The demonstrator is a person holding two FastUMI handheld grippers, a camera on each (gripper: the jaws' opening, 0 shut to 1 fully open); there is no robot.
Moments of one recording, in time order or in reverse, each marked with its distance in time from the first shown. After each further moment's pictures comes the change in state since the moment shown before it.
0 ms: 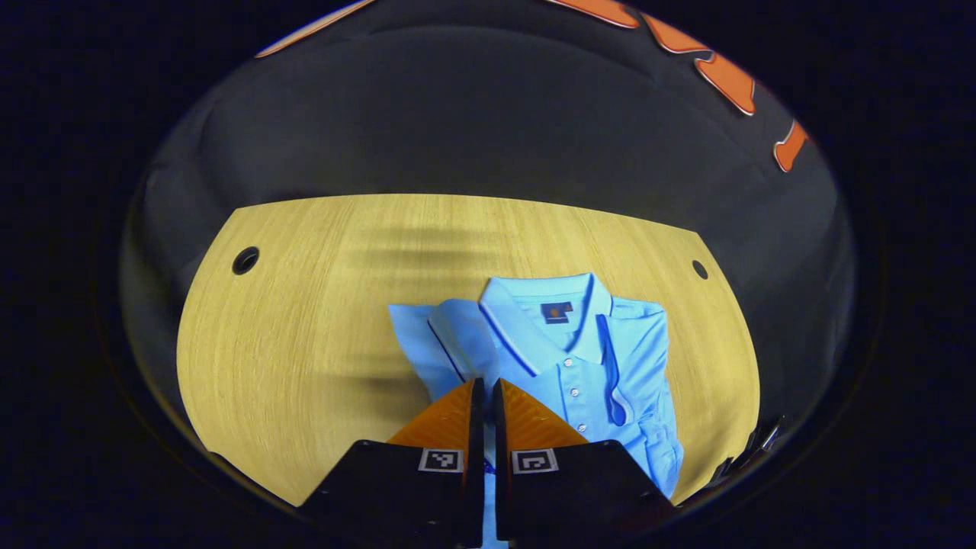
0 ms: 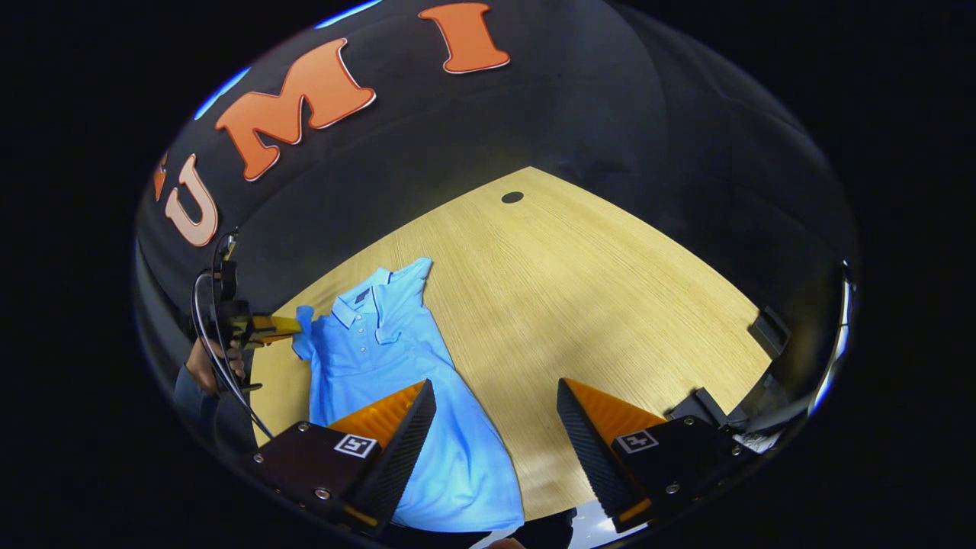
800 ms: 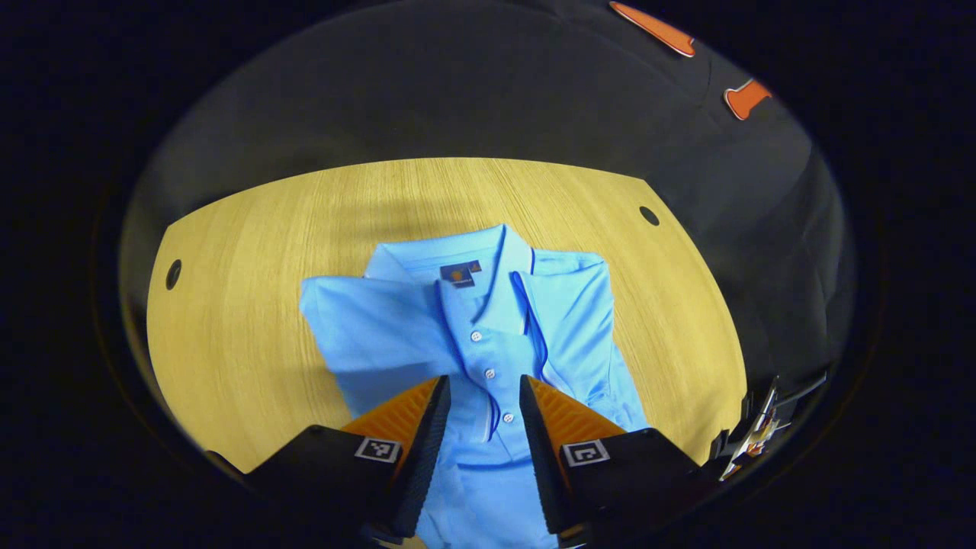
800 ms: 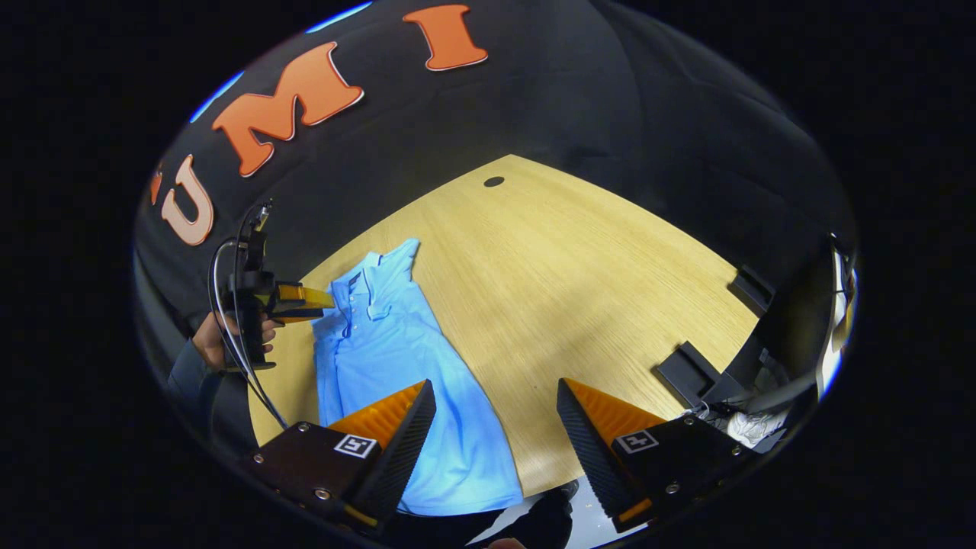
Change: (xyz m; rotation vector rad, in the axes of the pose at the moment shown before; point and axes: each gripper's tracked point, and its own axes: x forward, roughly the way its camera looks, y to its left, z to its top) left arm 0.011 -0.061 -0.050 0.109 0.124 -0.124; right arm -0.032 -0.013 -0.047 0.013 0.042 -0.007
